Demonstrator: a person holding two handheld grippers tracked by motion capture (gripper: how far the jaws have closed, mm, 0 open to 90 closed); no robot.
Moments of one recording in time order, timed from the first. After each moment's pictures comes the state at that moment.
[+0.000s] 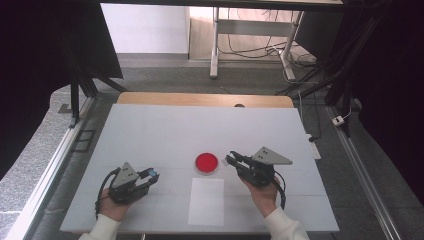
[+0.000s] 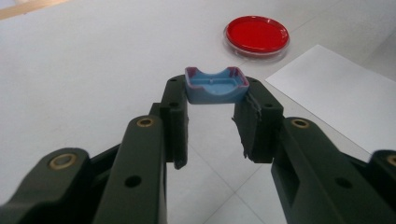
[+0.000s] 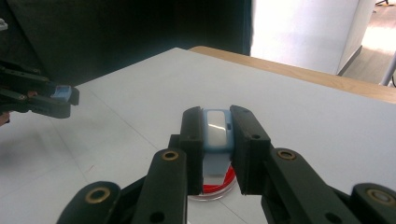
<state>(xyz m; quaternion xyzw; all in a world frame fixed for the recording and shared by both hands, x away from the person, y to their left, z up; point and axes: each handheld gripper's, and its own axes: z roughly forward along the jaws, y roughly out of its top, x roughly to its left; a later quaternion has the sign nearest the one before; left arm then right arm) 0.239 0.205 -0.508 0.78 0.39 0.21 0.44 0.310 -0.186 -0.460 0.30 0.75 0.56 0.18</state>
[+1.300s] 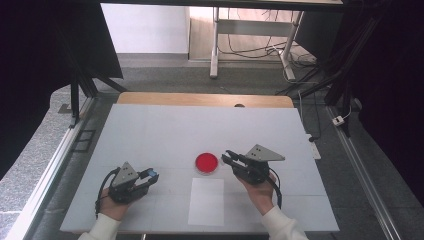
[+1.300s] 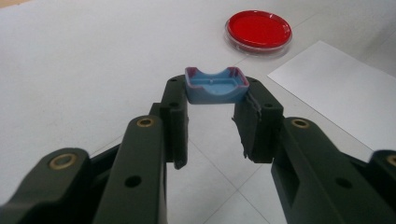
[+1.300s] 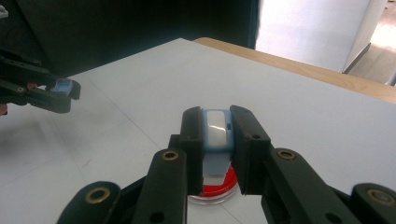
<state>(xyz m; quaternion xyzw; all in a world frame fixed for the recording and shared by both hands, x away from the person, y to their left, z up) 0.244 0.205 -0.513 0.78 0.39 0.19 0.44 0.319 -0.174 -0.462 0.28 0.77 0.55 0.18</state>
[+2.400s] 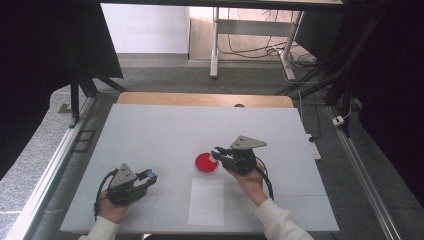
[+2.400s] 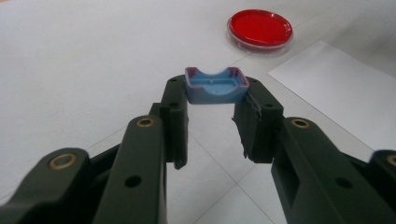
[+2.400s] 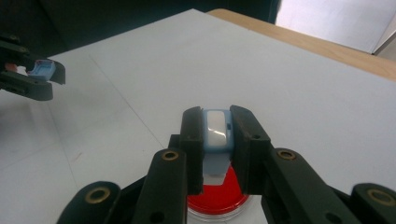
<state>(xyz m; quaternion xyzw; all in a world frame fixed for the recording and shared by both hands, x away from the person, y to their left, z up) 0.240 0.208 -0.515 0.78 0.40 0.19 0.44 0.352 -0.144 -0.469 0.26 0.81 0.50 0.14</state>
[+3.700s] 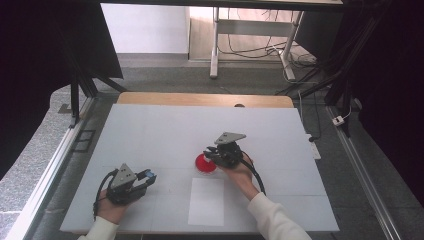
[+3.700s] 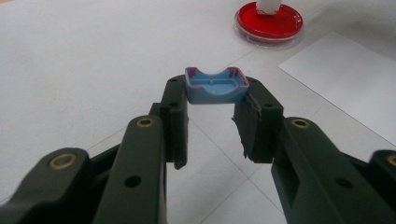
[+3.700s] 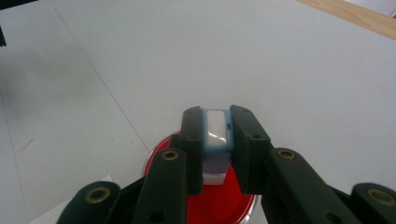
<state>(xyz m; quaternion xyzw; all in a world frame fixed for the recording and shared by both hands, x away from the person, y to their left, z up) 0.241 0.210 -0.518 0.78 0.40 0.20 0.43 0.384 -0.111 -0.495 0.26 0.85 0.43 0.13</state>
